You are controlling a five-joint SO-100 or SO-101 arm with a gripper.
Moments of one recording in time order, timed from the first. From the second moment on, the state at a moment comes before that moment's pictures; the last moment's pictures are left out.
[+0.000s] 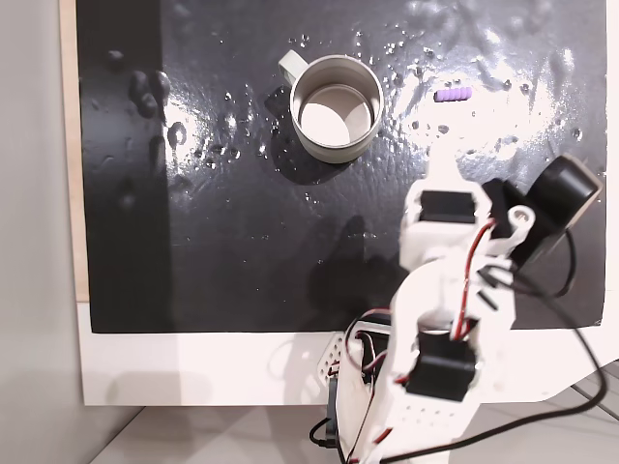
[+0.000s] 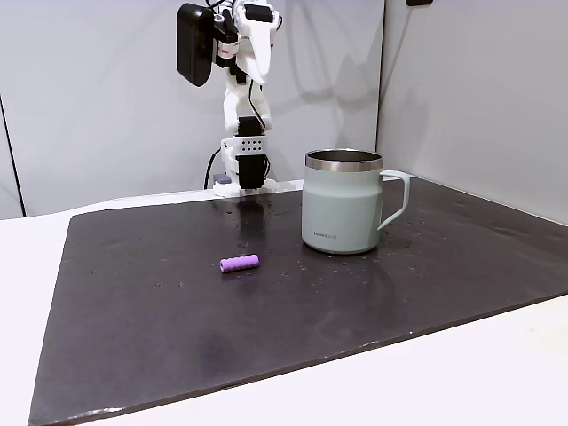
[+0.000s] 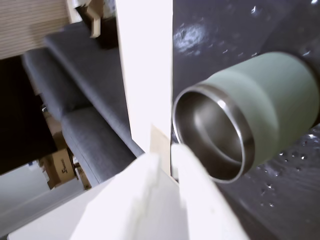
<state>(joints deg) 9.6 134.7 105.0 63.0 -10.7</state>
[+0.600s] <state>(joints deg) 16.3 85.2 63.5 80.2 -20.6</state>
